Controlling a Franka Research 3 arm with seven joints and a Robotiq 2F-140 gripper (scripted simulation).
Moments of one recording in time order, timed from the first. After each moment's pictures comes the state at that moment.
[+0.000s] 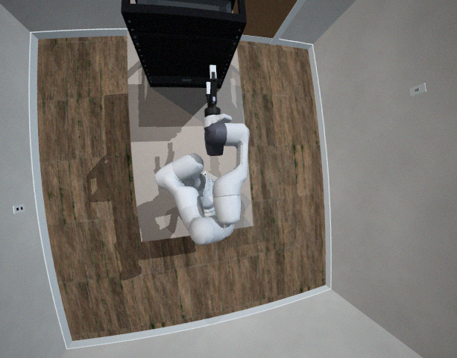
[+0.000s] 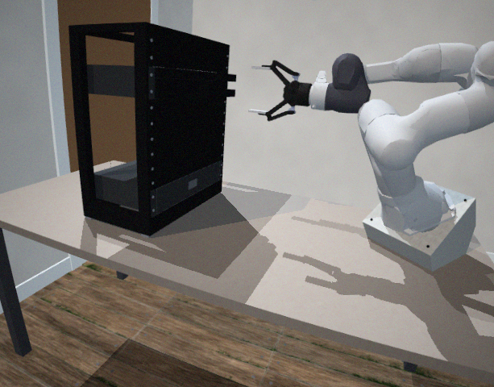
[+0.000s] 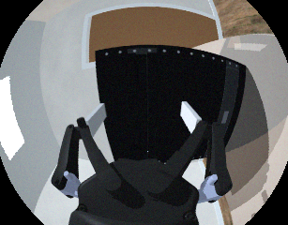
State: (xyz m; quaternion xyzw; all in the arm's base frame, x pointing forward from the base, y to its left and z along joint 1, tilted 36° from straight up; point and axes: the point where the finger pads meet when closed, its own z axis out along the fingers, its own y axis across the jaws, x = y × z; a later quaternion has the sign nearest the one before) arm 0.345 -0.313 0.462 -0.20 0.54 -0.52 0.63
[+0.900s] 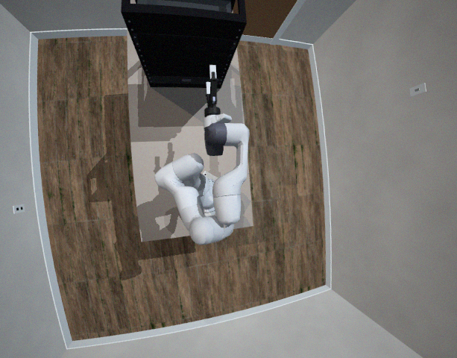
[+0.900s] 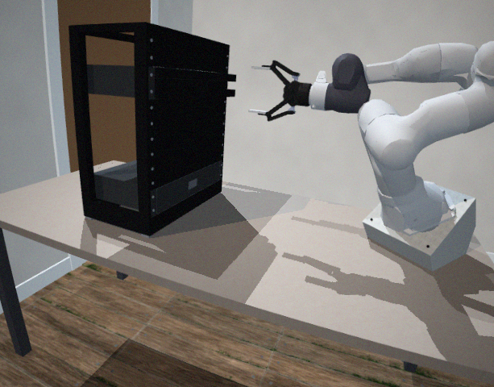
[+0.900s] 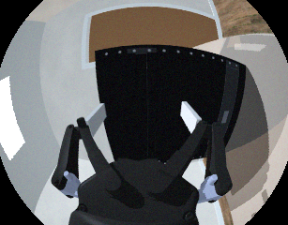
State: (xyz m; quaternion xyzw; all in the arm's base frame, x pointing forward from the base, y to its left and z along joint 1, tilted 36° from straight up) arm 0.345 -0.313 0.462 -0.20 0.54 -0.52 0.63
